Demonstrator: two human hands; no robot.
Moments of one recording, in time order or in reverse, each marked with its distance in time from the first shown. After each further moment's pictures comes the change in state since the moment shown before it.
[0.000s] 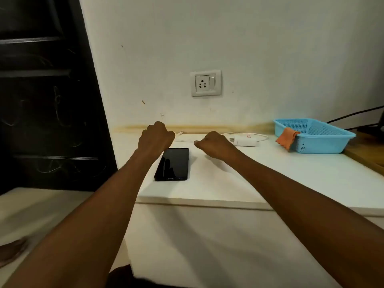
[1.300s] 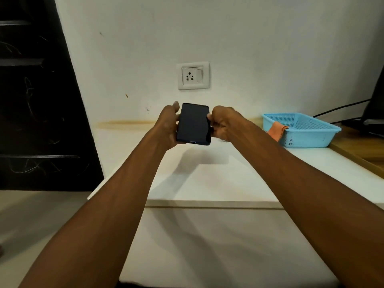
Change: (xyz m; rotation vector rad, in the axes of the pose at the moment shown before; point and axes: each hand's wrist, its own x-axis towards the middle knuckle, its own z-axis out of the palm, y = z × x) left_hand 0.005 0.063 0.022 -1.222 -0.574 -0.411; right_hand 0.008 -0.009 -0.057 0.962 0.104 0.340
